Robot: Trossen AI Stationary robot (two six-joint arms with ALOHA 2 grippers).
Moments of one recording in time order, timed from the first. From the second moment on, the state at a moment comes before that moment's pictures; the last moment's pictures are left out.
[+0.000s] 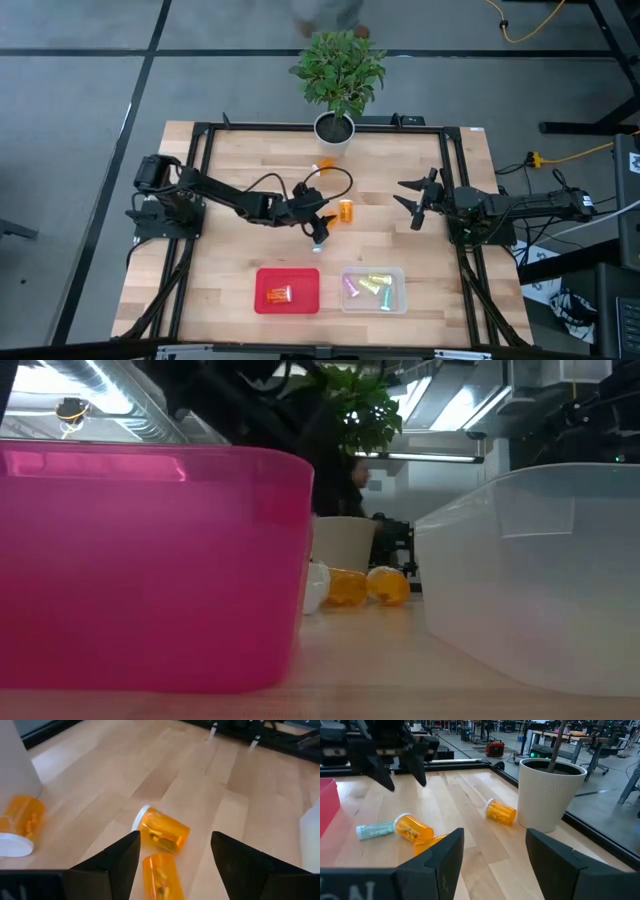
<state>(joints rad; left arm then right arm) -0.10 1.72 0.95 0.18 -0.42 -0.42 0.03 0.29 0.01 0.13 0.42 0.02</state>
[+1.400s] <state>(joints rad) -0.06 1.93 1.35 -0.44 -0.29 -0.65 0.03 0.30 0.01 0.13 0.41 0.02</state>
